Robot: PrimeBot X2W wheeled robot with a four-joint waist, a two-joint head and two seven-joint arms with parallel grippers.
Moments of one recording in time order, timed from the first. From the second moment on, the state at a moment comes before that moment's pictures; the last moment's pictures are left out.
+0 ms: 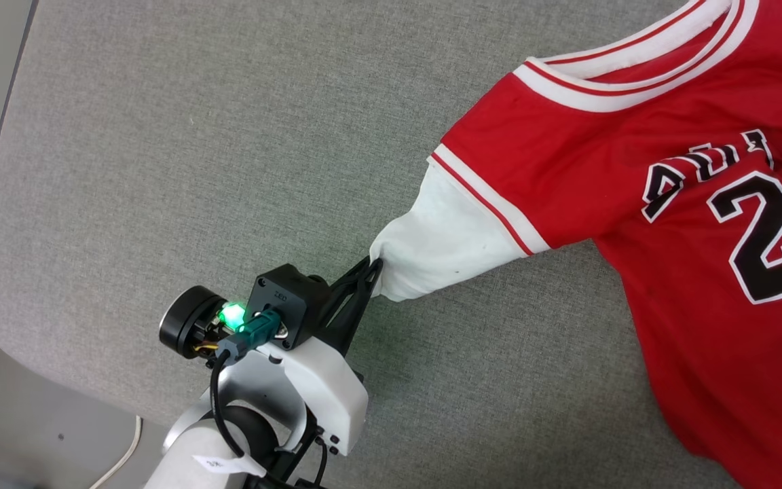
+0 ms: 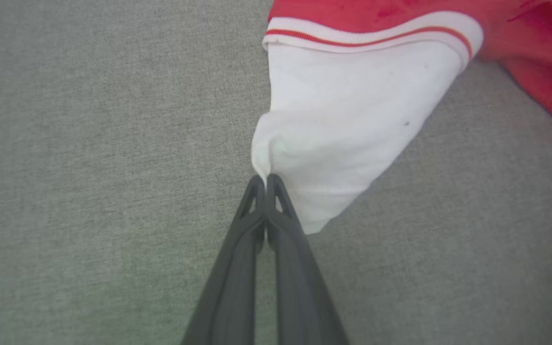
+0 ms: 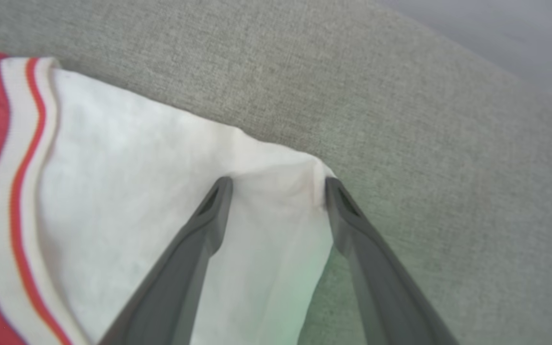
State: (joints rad) left arm -0.23 0.22 -0.39 -0.29 -0.25 -0.08 0.38; right arm -1.06 -0.67 0.11 0.44 0.31 0.13 1.11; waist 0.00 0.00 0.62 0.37
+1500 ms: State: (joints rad) left arm -0.26 0.37 -0.18 -0.28 -0.25 0.04 0.34; right arm -0.90 -0.68 0.26 0.39 0.54 0.13 0.54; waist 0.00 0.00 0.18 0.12
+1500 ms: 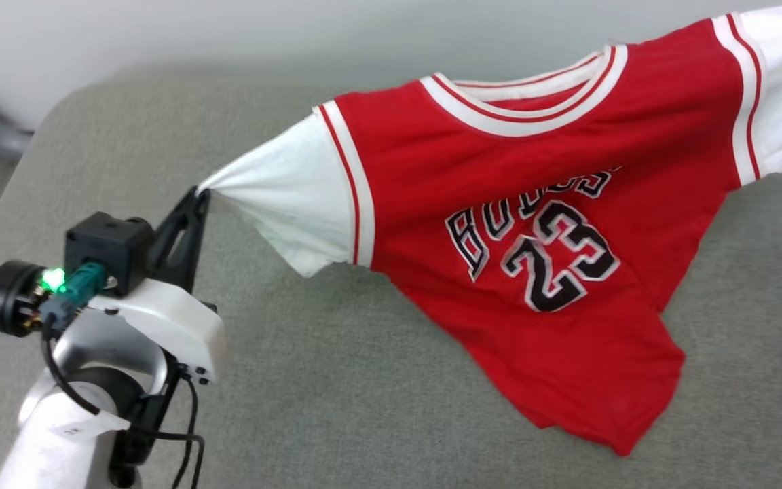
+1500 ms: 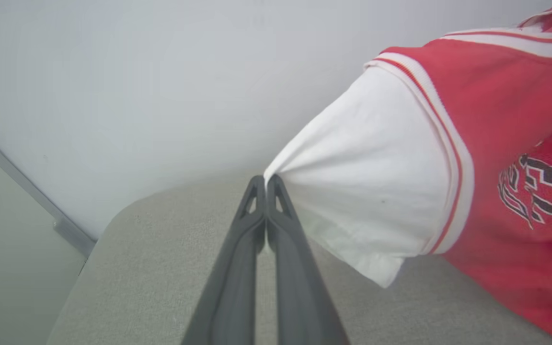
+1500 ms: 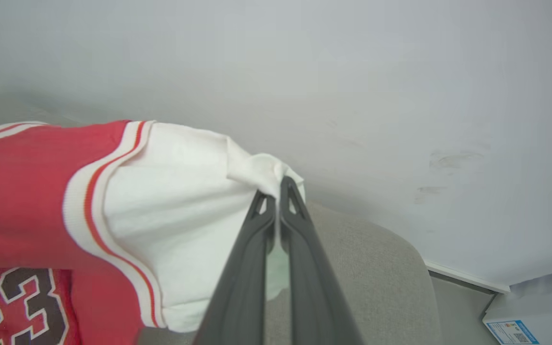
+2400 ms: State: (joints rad) left arm -0.49 0.48 -0.02 -0.40 -0.23 0.07 0.29; right arm -0.80 -0.66 -0.02 0.11 0.60 0.13 0.46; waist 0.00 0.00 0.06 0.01
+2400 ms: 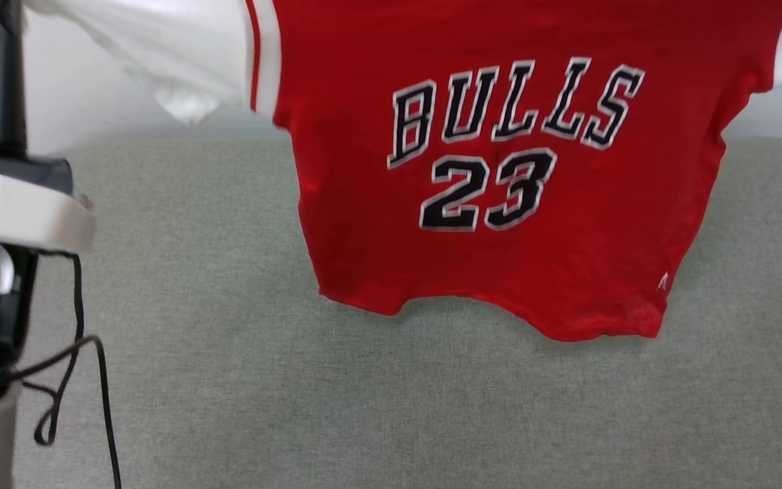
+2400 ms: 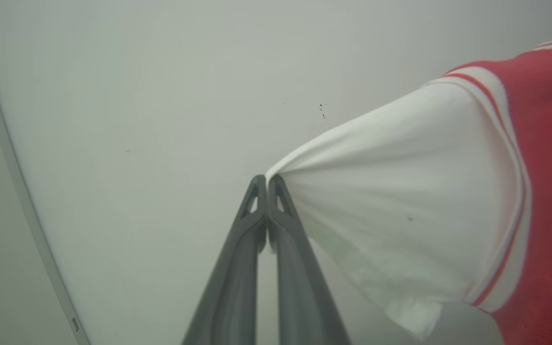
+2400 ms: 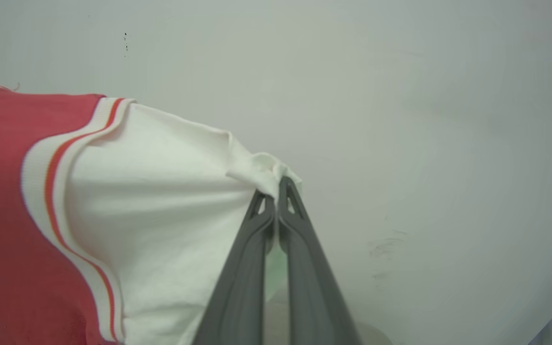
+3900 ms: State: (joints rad) left arm -1.59 0.47 -0.19 0.60 -0.17 -0.07 -0.19; right arm -1.77 -0.37 -0.17 0.89 0.25 0.13 -0.03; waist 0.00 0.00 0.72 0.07
